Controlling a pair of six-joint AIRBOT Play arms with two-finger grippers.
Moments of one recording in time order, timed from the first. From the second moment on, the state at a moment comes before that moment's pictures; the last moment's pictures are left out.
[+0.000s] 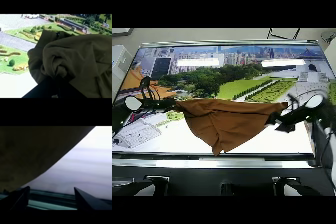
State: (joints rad) left arm -0.02 -1.22 0.98 1.19 -0.82 -1.65; right arm -0.13 -1.26 0.94 -1.10 1.37 1.54
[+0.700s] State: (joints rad) left arm -0.02 -1.22 0.98 1.19 -0.87 -1.65; right arm 0.49 -1.29 0.50 -0.37 0.75 1.49
